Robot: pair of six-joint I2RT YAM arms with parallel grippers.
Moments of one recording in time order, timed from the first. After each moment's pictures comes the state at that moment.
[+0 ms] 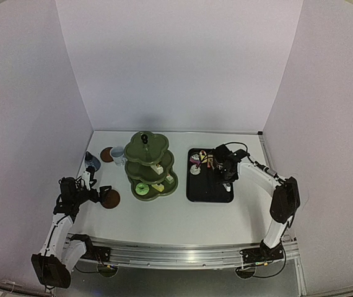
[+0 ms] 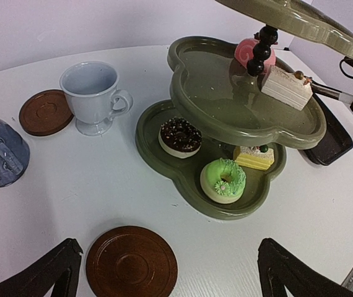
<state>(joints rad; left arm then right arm) 0.05 0.80 0.49 -0.24 0.55 0.10 0.56 1.83 1.53 -1.03 0.16 0.39</state>
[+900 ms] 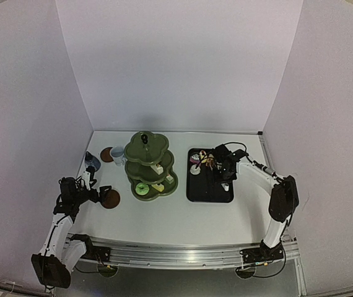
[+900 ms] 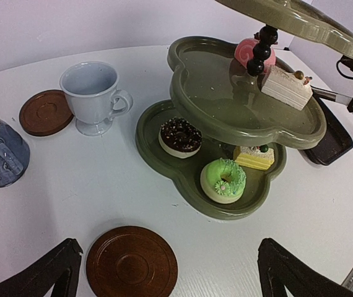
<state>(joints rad) 0.05 0.80 0.49 -0.24 0.55 0.10 0.54 1.86 1.53 -0.99 0.12 0.37</state>
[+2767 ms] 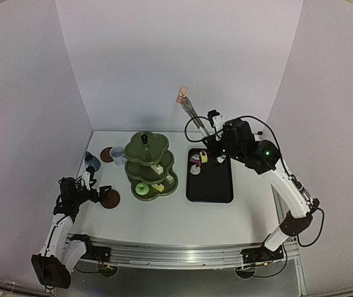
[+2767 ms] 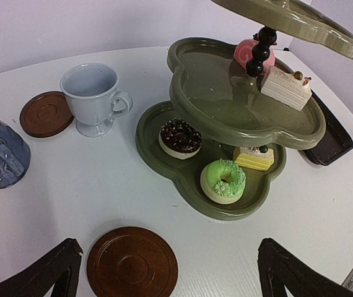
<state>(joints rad) 0.05 0.79 0.49 -0.24 0.55 0.10 0.80 1.64 2.08 -0.98 0.23 0.22</state>
